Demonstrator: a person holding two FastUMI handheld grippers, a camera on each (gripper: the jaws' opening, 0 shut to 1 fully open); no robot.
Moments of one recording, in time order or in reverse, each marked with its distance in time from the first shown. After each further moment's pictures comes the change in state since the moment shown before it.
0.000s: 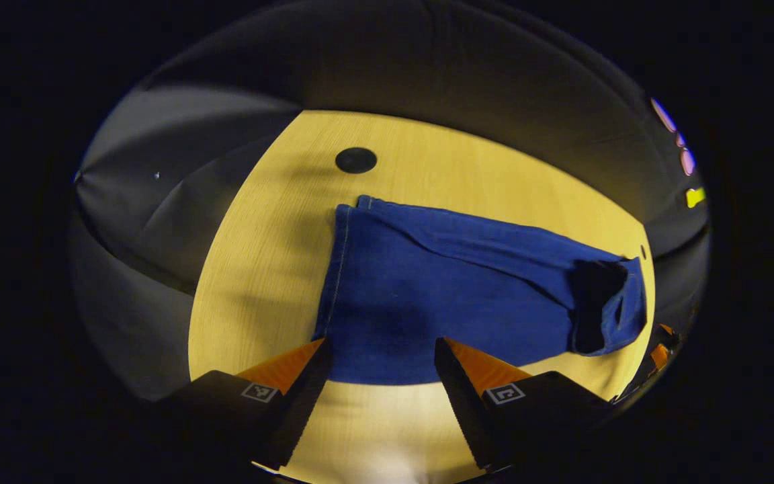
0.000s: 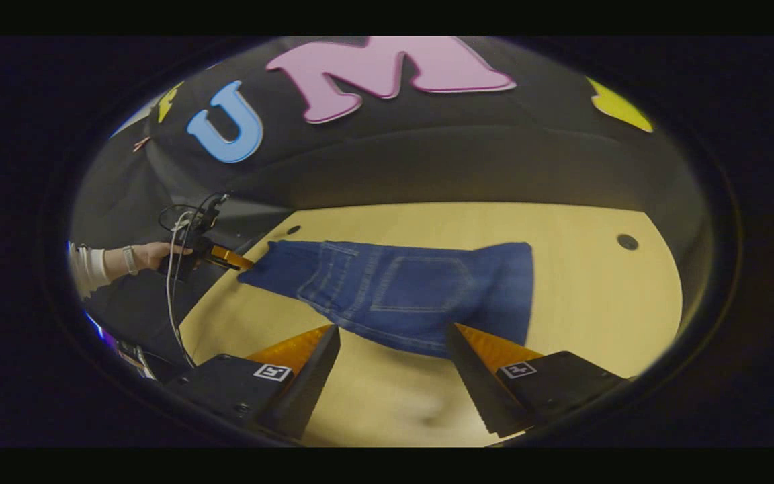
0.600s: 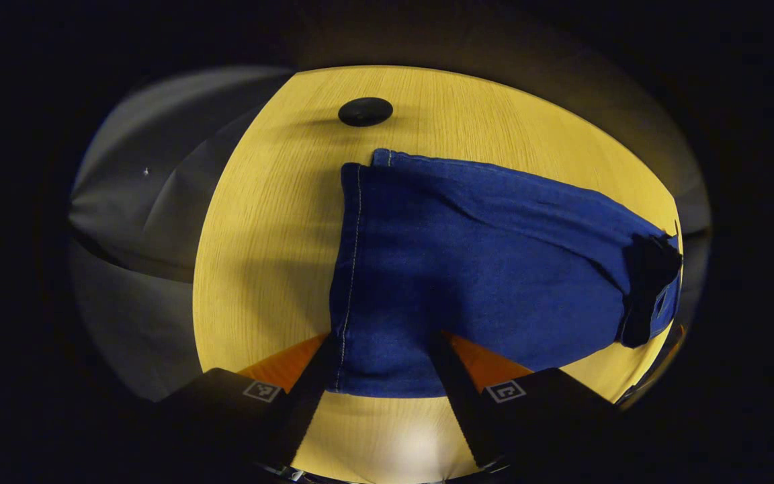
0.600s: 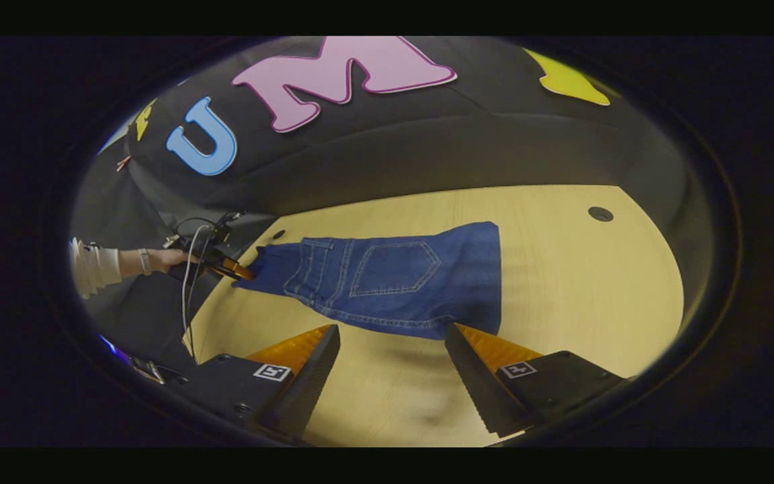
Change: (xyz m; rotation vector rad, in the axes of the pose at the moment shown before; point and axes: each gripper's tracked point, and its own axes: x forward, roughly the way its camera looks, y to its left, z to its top) left arm 0.029 0.022 -0.008 0.061 0.149 0.120; right arm -0.018 -0.010 -0.013 0.082 -0.018 -0.017
